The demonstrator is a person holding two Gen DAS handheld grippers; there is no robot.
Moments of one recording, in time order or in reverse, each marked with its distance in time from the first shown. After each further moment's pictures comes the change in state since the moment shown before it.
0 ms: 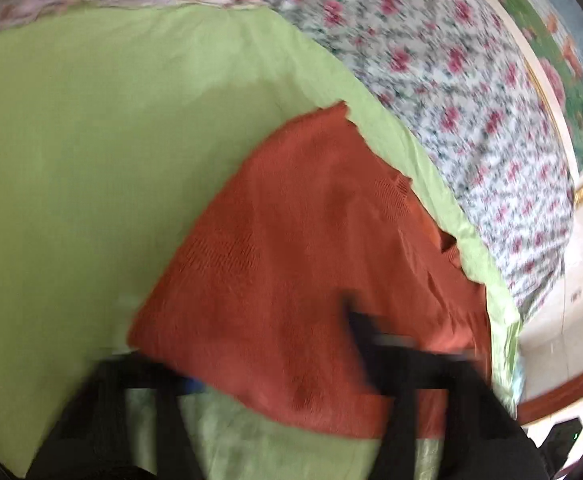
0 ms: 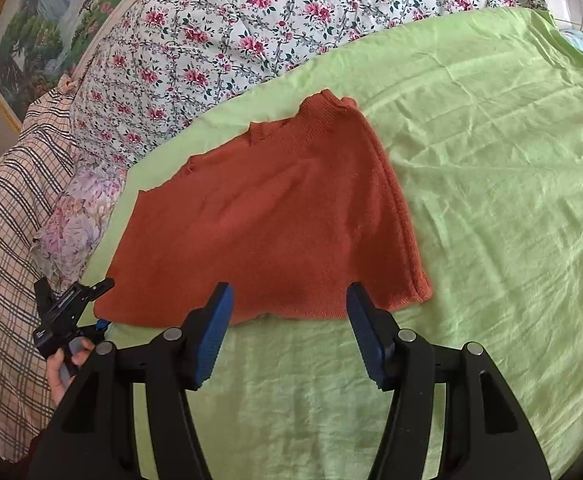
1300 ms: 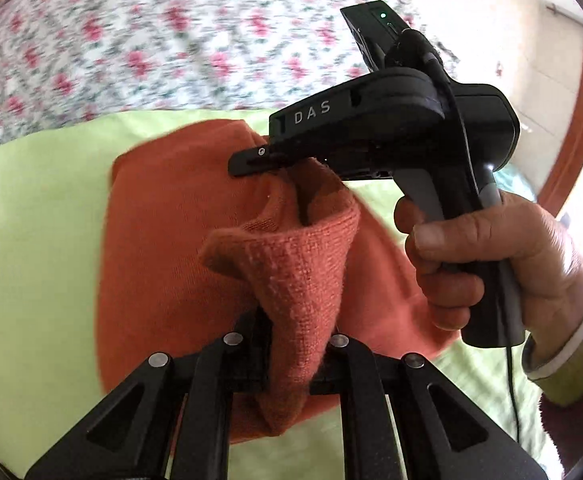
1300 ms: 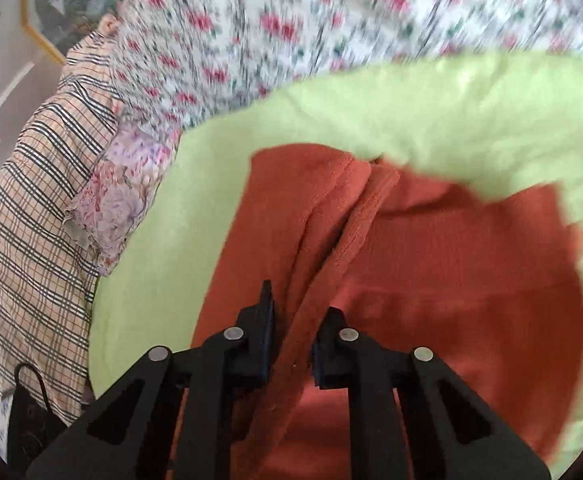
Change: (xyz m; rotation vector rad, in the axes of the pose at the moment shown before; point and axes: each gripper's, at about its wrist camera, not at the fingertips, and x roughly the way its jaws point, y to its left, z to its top) left arm 0.044 -0.267 -0.127 0.773 0.072 -0.134; right arm 0.134 0.052 0.166 -0.250 0.219 0.236
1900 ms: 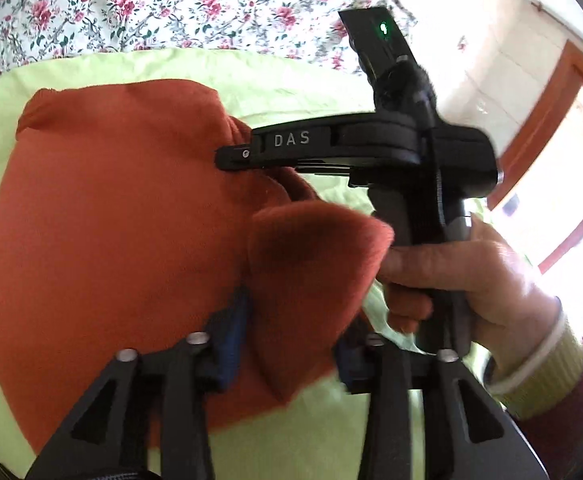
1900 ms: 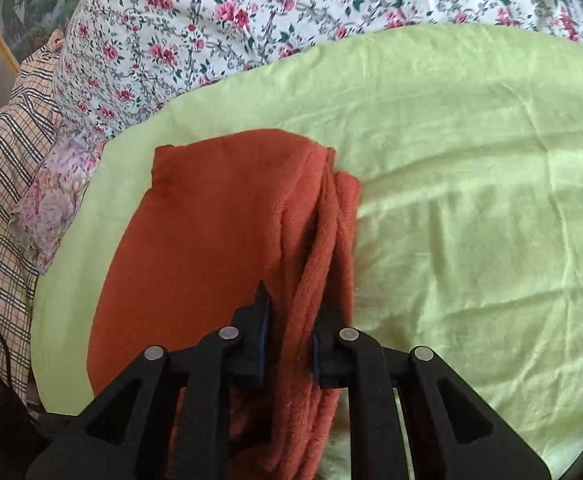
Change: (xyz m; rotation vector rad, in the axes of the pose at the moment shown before) left arm 0.052 -0.053 -0.013 -0.021 0.158 -0.236; right arm -0.038 -0.094 -0.049 0.056 -0.033 -0.230
